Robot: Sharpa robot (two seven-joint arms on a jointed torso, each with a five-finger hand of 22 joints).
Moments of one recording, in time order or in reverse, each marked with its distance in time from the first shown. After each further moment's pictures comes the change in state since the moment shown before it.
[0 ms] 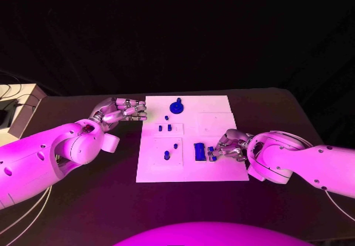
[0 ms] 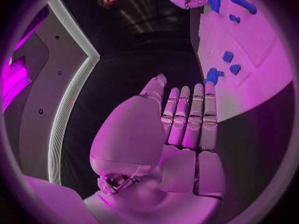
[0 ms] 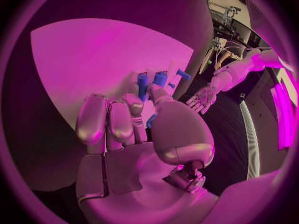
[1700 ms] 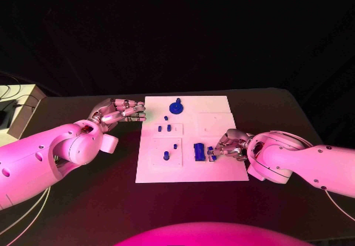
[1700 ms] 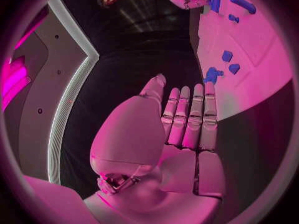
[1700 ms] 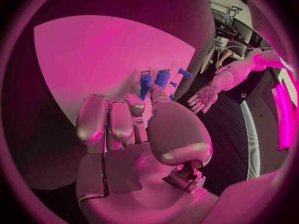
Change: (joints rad) left arm 0.000 -0.004 0.000 0.001 0.006 0.000 -0.006; left_hand 0.000 0.000 -0.018 0.007 0.000 -0.007 0.000 0.000 0.000 -0.004 0.004 0.000 0.000 -0.007 0.000 0.000 0.000 0.000 -0.004 0.004 0.000 -0.003; right arm 0.000 -0.003 0.000 -0.004 -0.006 -0.009 -0.005; right_hand 0.031 0.051 -0.169 0.104 -0.042 0.014 -0.003 0.000 0.008 0.000 0.000 0.013 0.002 0.000 0.000 0.000 -0.001 0.000 0.000 0.000 0.000 0.000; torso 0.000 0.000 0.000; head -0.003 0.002
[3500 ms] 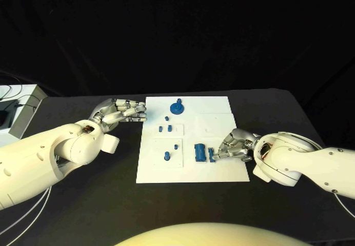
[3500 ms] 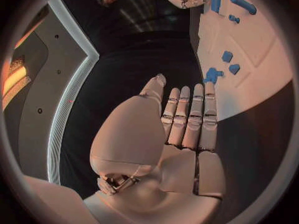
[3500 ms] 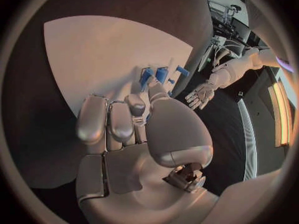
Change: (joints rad) left arm 0.000 -0.001 0.000 0.002 0.002 0.000 -0.001; left_hand 0.000 0.000 0.000 0.000 0.000 0.000 0.000 0.000 0.000 0.000 0.000 0.000 0.000 0.000 0.000 0.000 0.000 0.000 0.000 0.000 0.000 0.000; right arm 0.000 -0.050 0.000 0.024 0.008 -0.010 0.058; right_hand 0.050 -0.064 -0.013 -0.063 -0.214 0.003 0.003 0.009 0.002 0.004 -0.003 0.003 0.004 0.000 0.000 0.000 -0.002 0.000 0.000 0.000 0.000 0.000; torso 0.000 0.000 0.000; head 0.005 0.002
